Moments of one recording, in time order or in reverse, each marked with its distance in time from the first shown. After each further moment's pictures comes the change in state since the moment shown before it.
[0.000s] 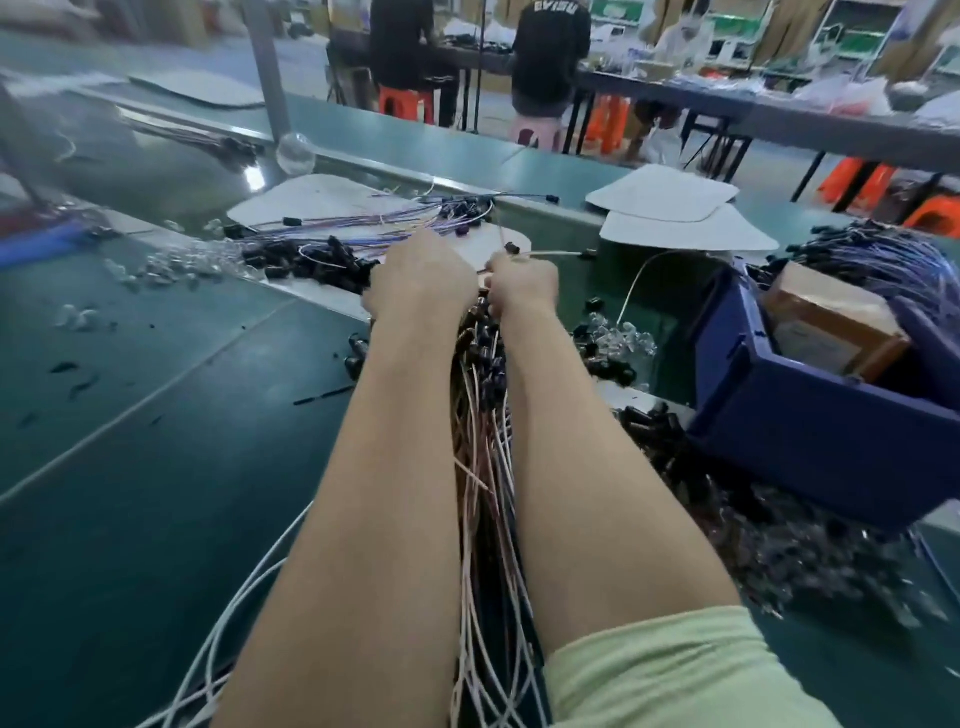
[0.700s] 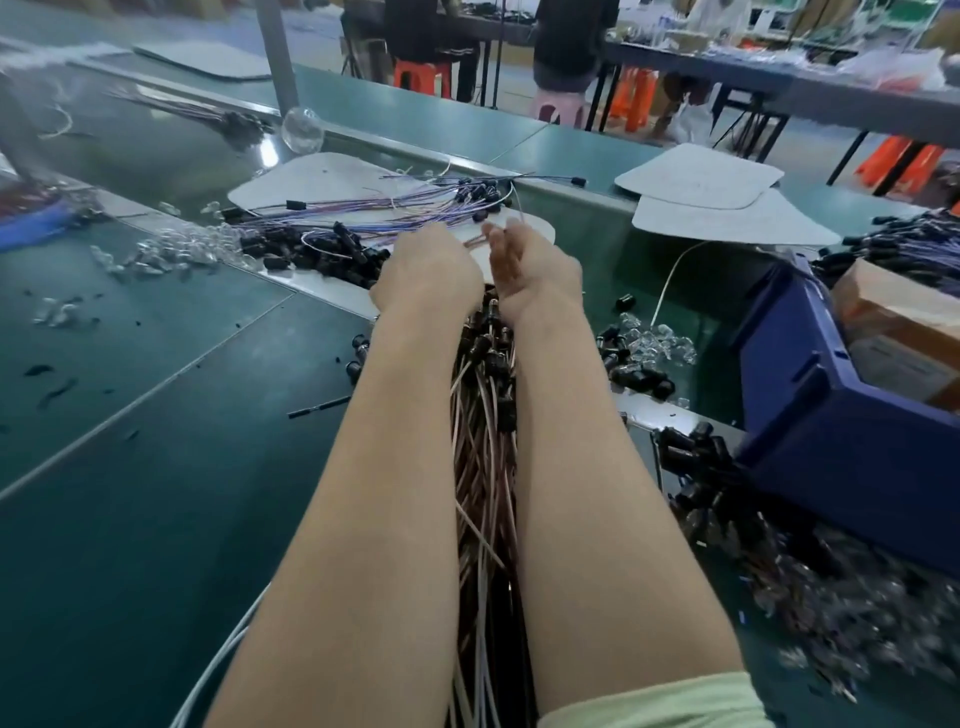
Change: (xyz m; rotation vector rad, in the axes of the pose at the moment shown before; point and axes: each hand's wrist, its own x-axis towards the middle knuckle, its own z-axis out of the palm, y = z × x) left_hand 0.035 -0.006 0.018 -0.047 0.020 0.009; right_hand 0.008 -0.009 0.007 0.816 -0.204 0.249
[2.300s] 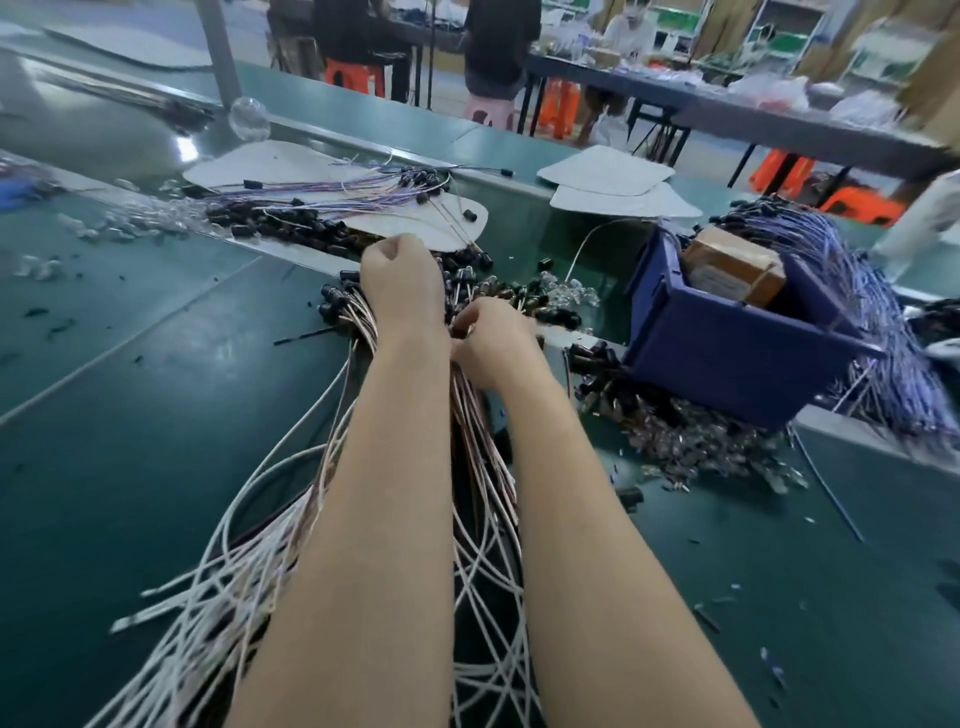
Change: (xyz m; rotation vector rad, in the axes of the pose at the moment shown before) left_hand -0.120 -0.011 -0.010 -1.183 0.051 -0.225; right_hand -0.142 0.018 -0.069 -1.725 -0.002 -0.316
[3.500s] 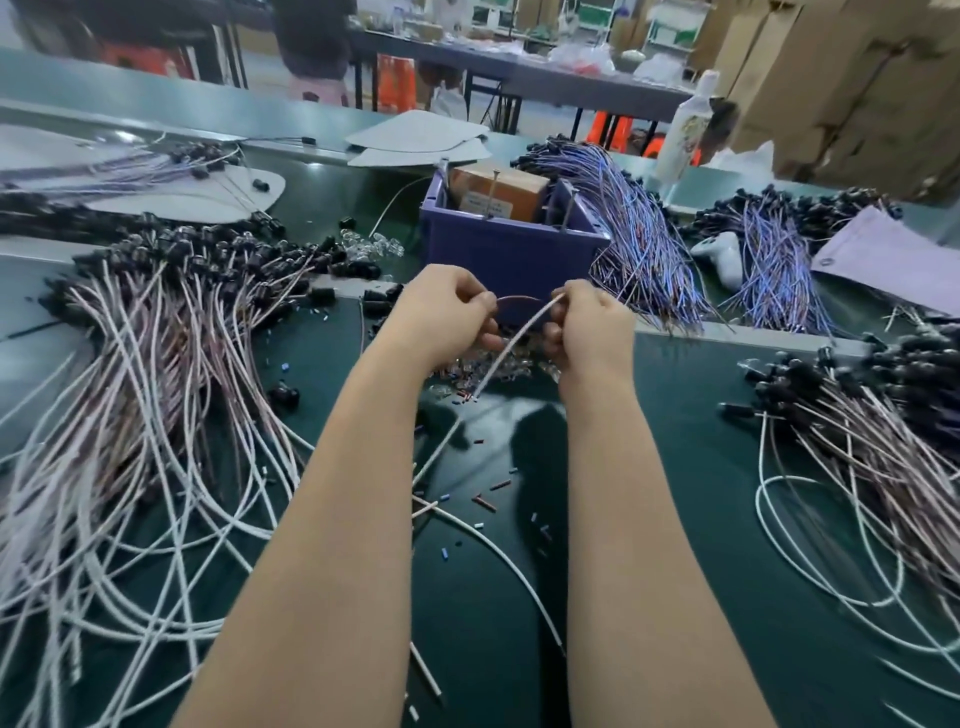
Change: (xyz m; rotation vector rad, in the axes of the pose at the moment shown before) left_hand -0.123 -0.076 0.098 0.617 -0.910 0.234; right_hand -0.099 0.166 -0.123 1.079 0.758 0.358
